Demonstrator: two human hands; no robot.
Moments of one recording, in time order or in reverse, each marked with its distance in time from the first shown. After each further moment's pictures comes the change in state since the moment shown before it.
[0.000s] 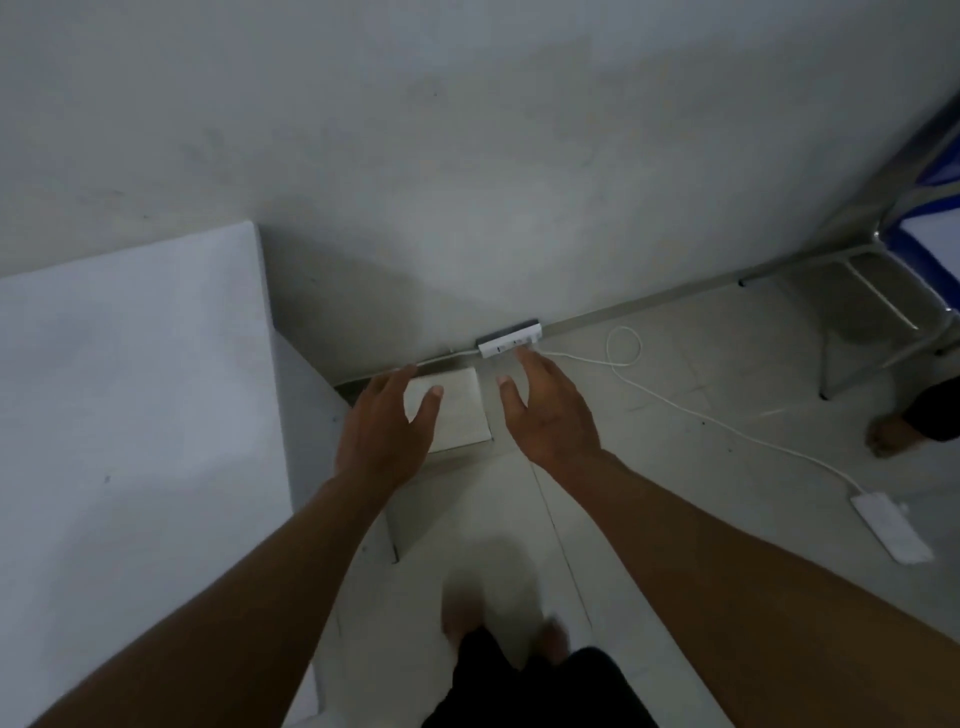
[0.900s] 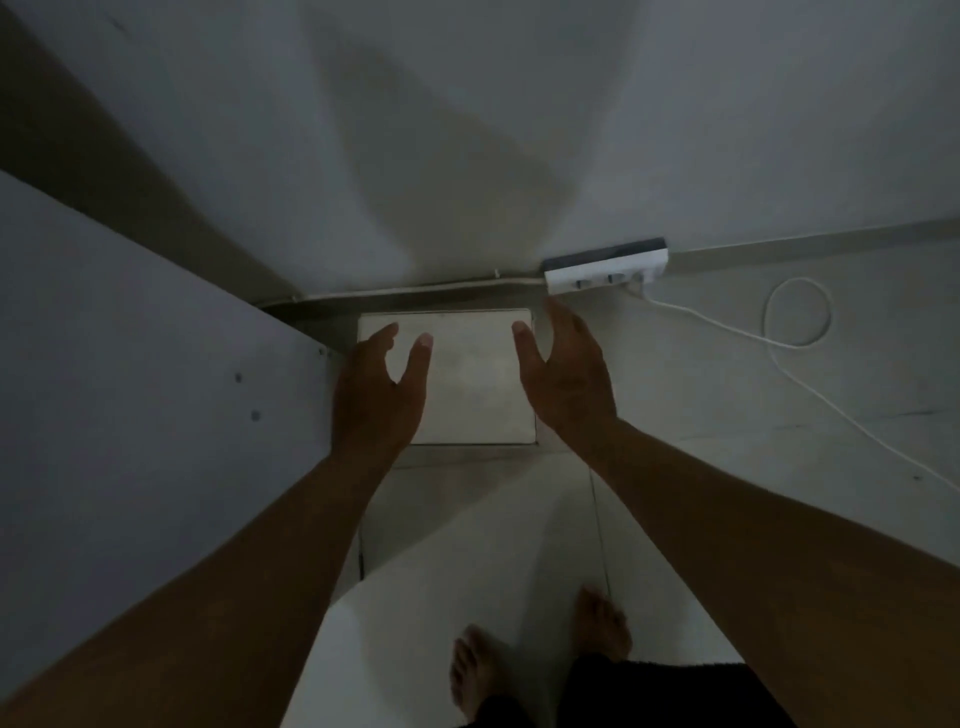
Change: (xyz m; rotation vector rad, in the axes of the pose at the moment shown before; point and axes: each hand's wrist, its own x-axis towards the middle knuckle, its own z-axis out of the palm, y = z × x) left_hand 0.214 -0.206 0.291 -0.232 0.205 -0.436; right_hand 0.206 0.244 0.321 0.107 -0.161 0.015
